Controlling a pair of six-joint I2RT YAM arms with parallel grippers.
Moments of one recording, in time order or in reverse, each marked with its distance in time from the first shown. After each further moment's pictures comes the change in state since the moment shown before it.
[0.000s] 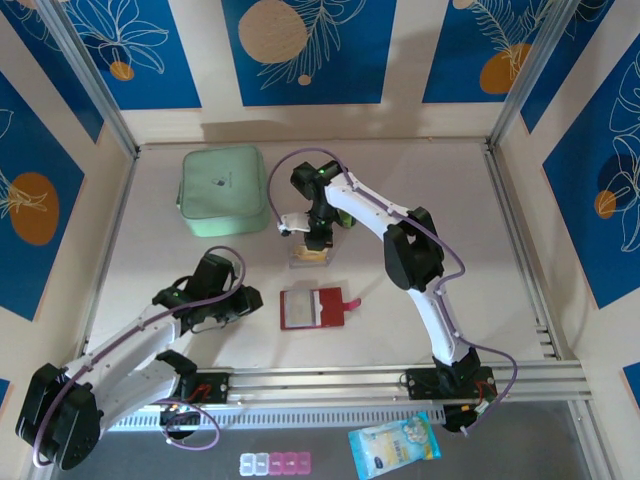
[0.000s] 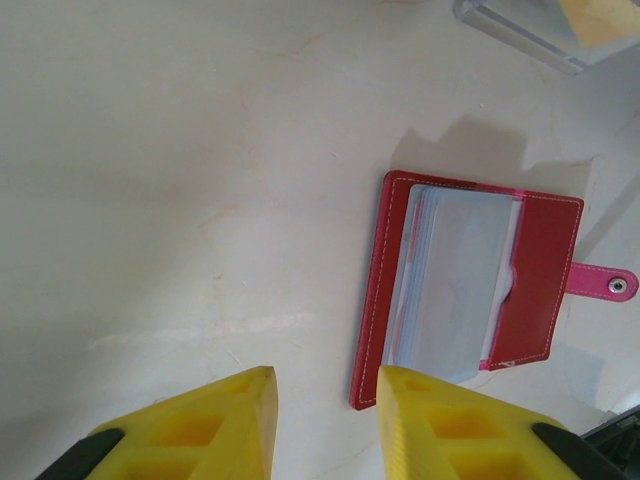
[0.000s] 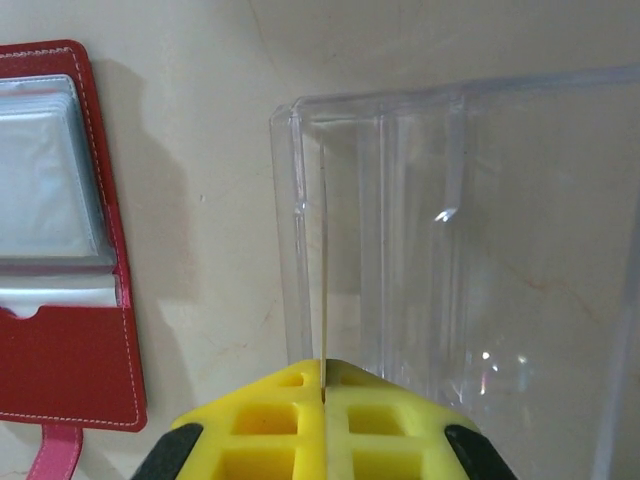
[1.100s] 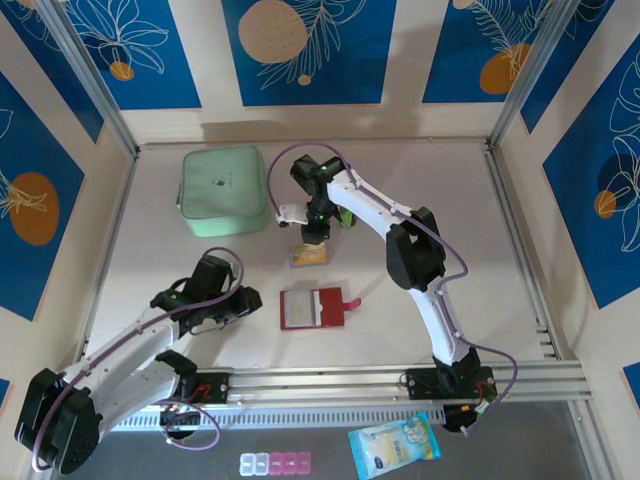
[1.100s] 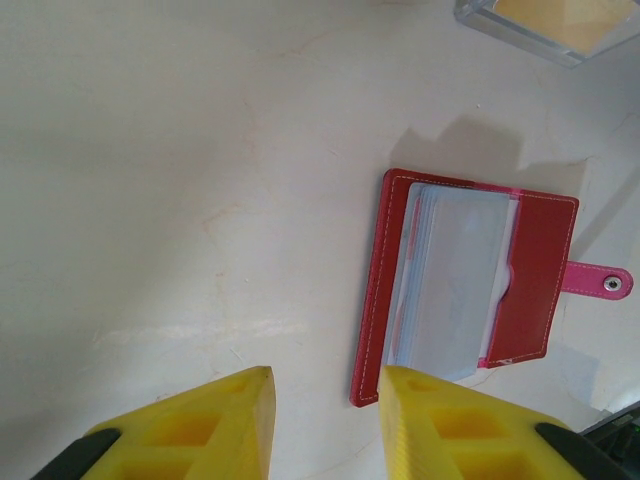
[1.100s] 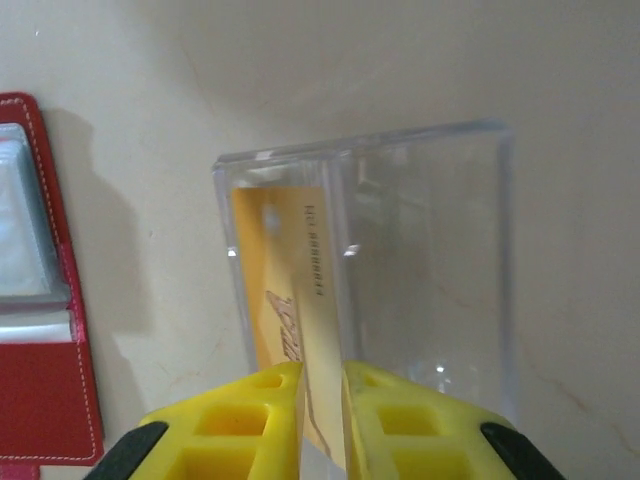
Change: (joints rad) left arm 0.005 -0.026 -0.014 0.002 0.005 -0.001; right arm -0.008 -0.020 0.023 0.076 0.014 0.040
